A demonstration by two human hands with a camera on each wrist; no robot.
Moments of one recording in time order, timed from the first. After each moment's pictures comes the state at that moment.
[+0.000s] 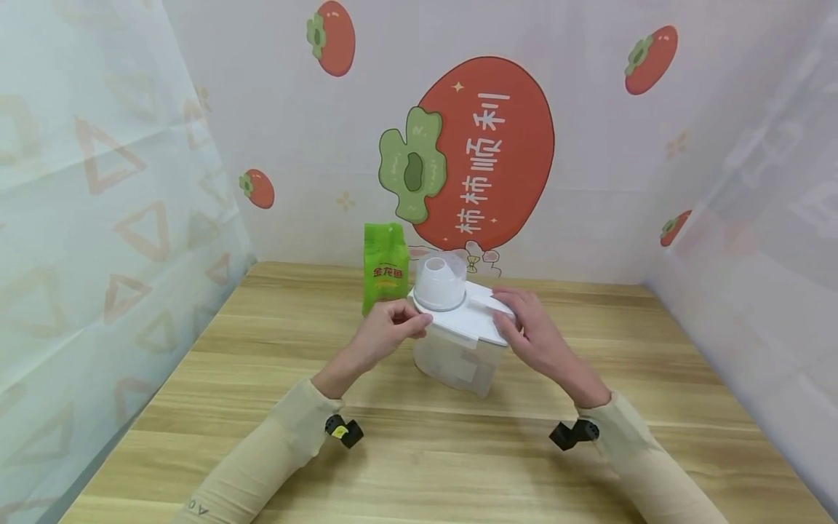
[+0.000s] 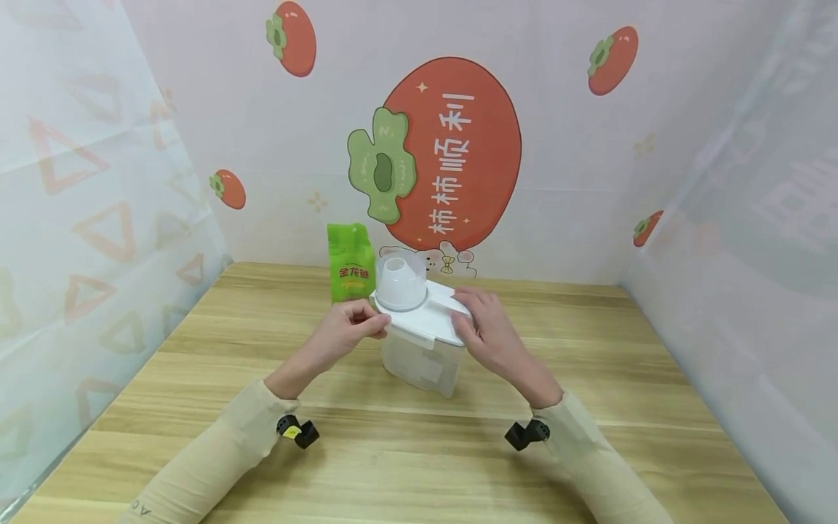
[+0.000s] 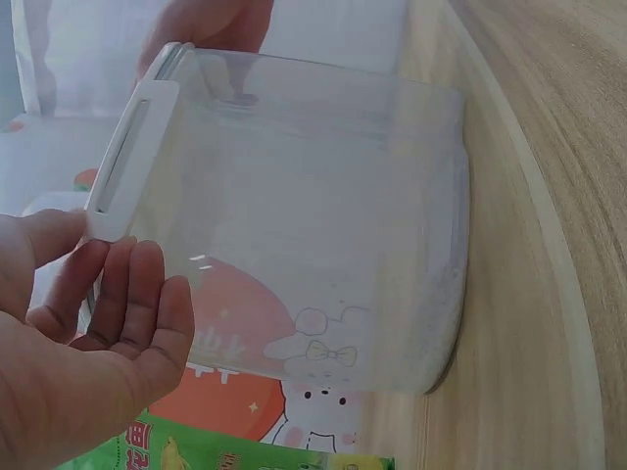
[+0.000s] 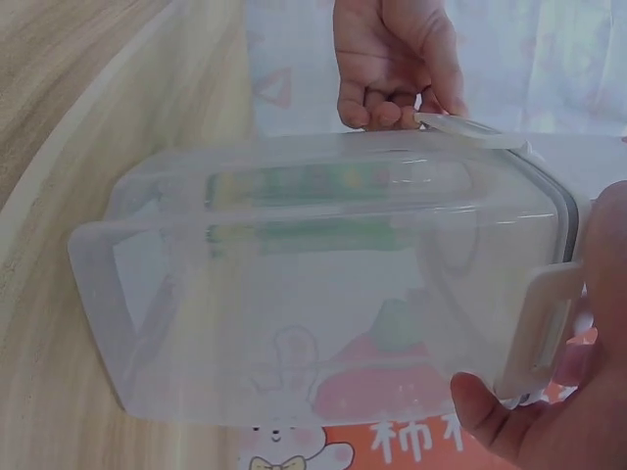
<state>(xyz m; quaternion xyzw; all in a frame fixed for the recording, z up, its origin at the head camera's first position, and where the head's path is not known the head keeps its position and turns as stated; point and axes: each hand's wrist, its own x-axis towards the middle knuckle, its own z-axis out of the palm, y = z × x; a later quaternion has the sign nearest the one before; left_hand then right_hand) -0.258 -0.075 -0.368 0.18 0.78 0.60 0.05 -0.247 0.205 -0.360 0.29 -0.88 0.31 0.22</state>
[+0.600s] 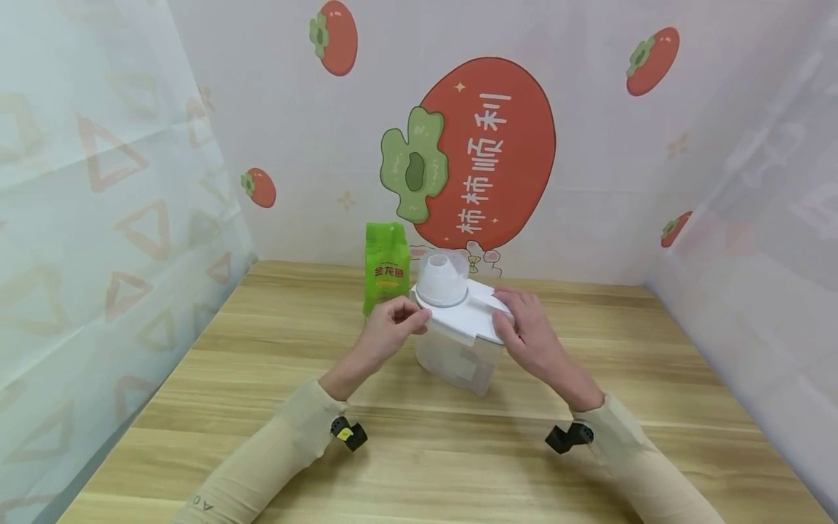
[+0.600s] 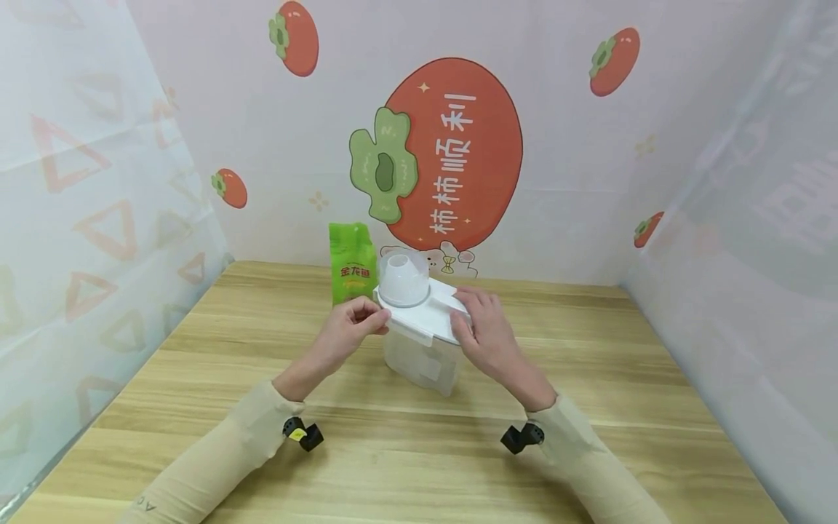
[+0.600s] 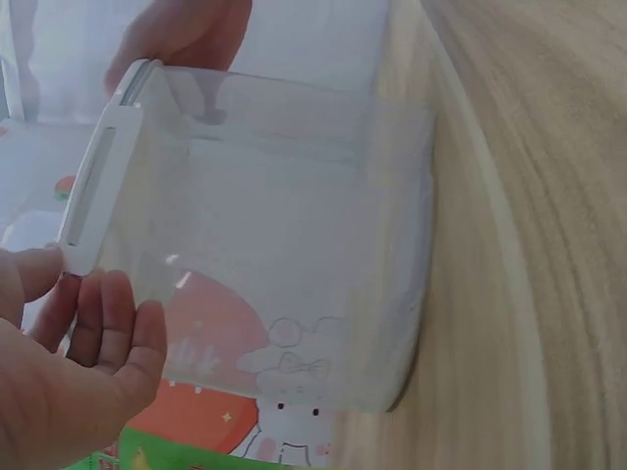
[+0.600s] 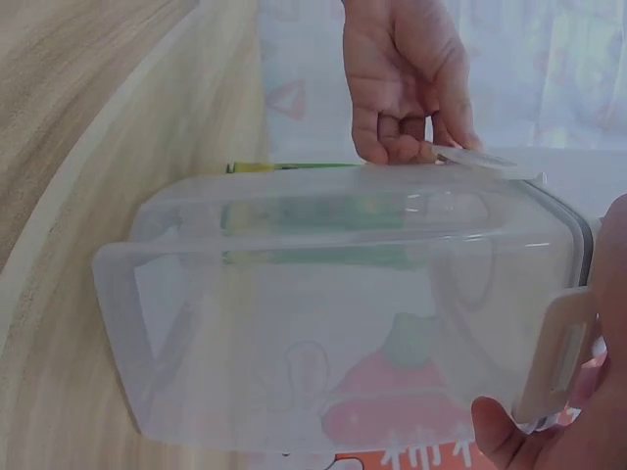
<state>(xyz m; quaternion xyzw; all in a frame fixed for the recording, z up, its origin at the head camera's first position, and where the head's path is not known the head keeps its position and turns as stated) -0.259 -0.066 -0.378 0.16 0.74 0.65 0.01 -0.247 0.196 -0.364 0.27 -0.88 0.31 0.25</state>
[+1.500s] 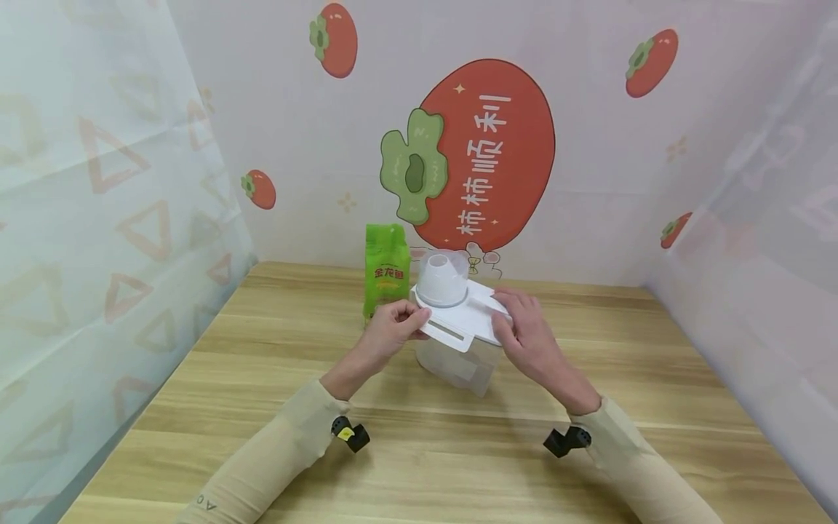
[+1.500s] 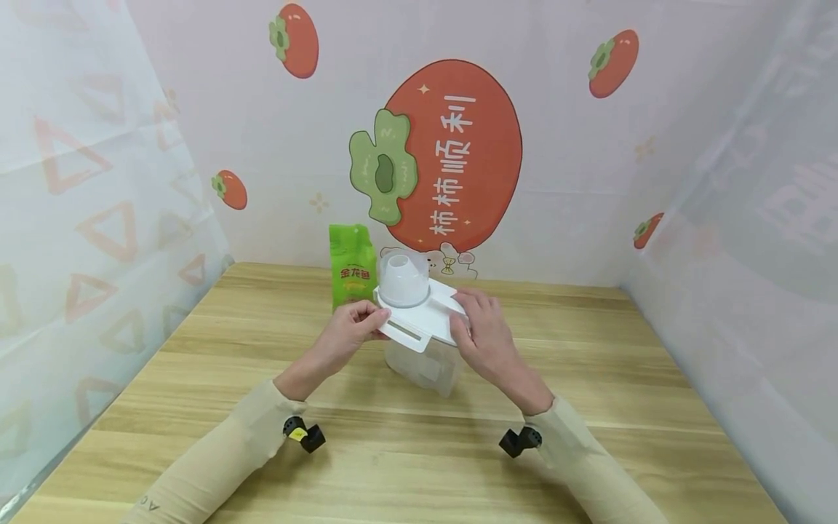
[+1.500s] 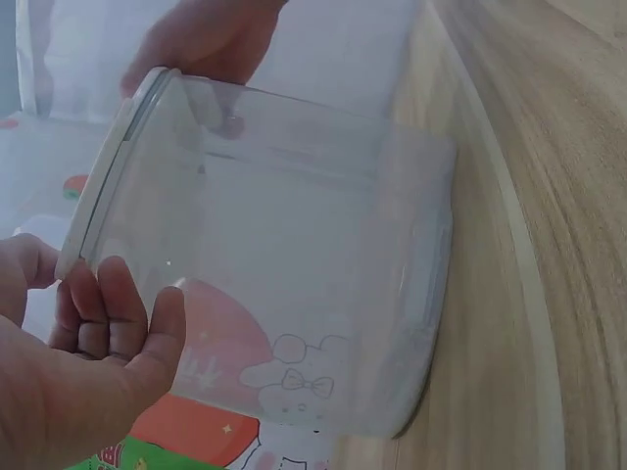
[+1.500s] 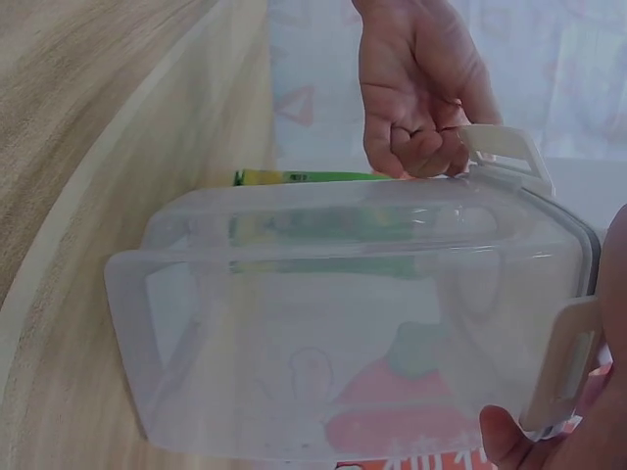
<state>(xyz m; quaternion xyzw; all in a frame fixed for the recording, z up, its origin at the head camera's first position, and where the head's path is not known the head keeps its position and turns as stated) -0.259 -0.060 -0.375 0.14 0.69 0.70 0.06 -0.244 0.192 -0.367 0.25 -0.88 0.31 0.26</state>
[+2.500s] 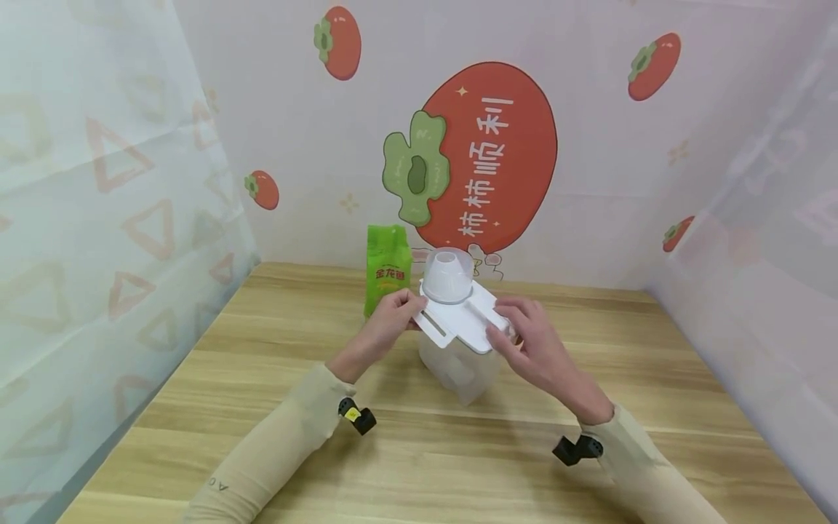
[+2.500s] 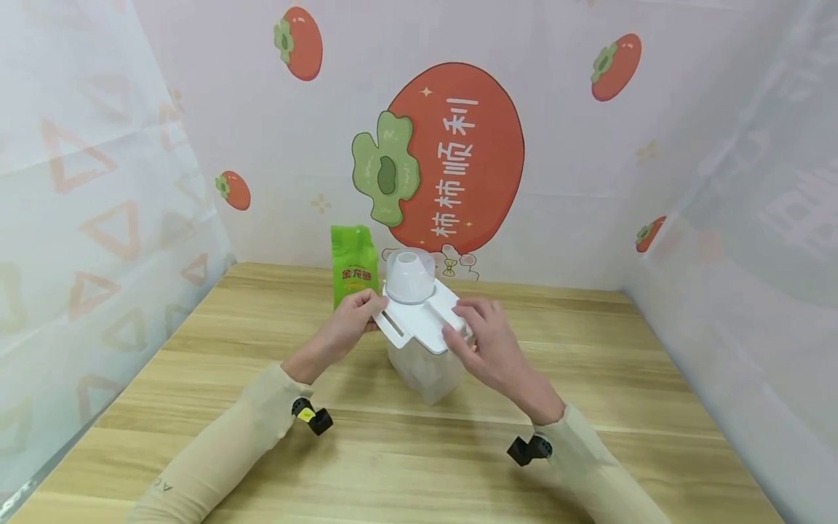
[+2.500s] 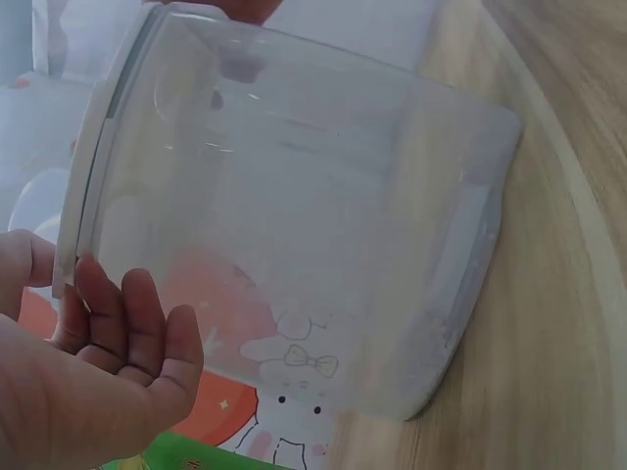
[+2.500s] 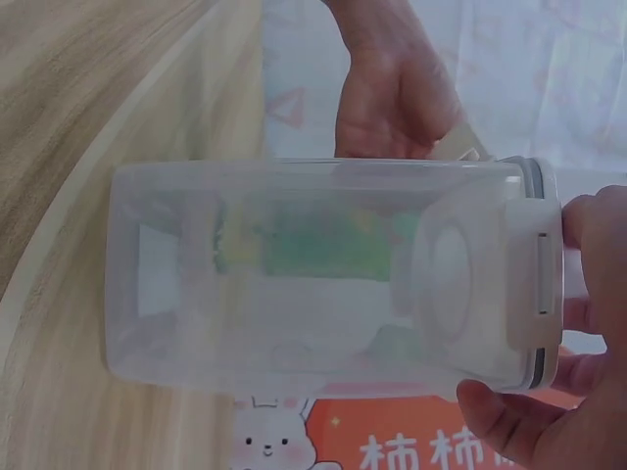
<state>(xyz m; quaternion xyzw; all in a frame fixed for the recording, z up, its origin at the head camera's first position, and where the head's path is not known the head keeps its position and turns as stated) -0.283 -0.063 -0.373 0.11 0.71 0.69 0.08 -0.230 0.200 -0.361 0.31 -0.87 0.30 0.25</state>
